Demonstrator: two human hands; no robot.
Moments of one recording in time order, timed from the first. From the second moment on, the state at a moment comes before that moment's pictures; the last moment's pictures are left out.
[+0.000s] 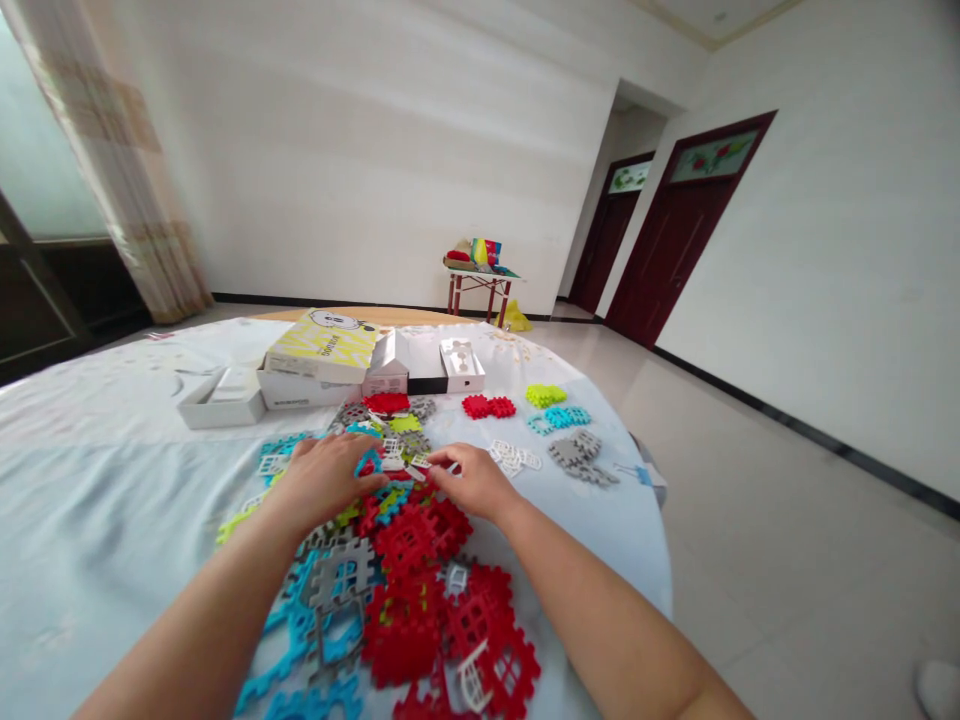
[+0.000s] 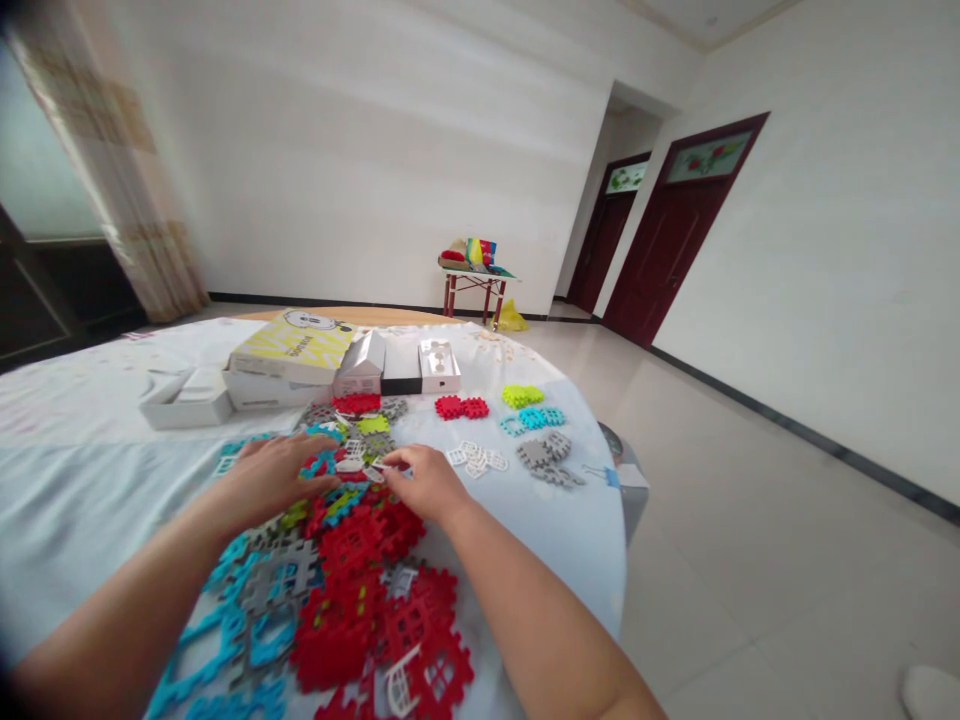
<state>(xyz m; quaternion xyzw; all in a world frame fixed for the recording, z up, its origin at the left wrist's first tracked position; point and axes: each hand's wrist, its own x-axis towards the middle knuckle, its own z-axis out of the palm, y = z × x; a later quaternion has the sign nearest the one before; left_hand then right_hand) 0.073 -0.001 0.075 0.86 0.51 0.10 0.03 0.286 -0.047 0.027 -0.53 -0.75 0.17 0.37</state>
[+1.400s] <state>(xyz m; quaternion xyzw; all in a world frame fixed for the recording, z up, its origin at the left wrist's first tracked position) 0.364 0.082 0.037 0.86 0.41 0.17 0.23 0.368 -0.063 0.011 -0.61 -0.71 0.25 0.25</state>
